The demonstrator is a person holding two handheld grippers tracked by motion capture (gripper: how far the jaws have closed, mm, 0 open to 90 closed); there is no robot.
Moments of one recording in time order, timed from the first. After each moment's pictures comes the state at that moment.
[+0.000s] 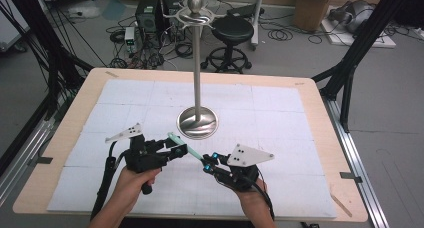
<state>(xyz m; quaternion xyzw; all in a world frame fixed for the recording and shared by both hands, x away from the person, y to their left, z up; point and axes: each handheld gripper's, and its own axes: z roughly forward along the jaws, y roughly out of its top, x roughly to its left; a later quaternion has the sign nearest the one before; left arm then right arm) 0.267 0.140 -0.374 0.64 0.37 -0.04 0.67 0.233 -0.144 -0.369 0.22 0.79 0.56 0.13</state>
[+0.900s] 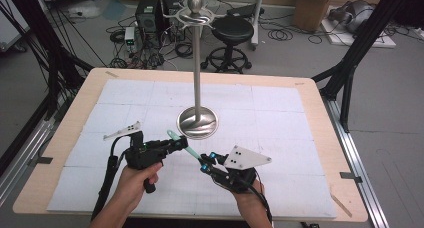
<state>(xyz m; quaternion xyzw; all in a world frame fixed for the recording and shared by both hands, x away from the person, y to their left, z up) 0.270 0.140 -0.371 0.61 0.37 -0.08 0.70 0.228 -0.137 -0.367 0.22 0.78 0.56 0.16</state>
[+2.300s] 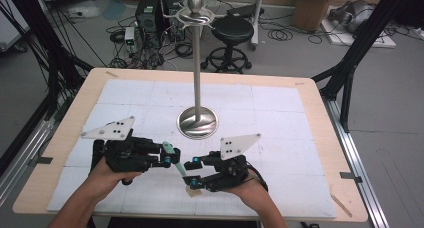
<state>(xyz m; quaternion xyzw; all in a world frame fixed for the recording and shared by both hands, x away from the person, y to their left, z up) 0.256 0.156 -0.311 0.73 0.10 -0.07 0.68 0.253 -0.124 -0.352 0.07 0.79 0.61 -0.08</state>
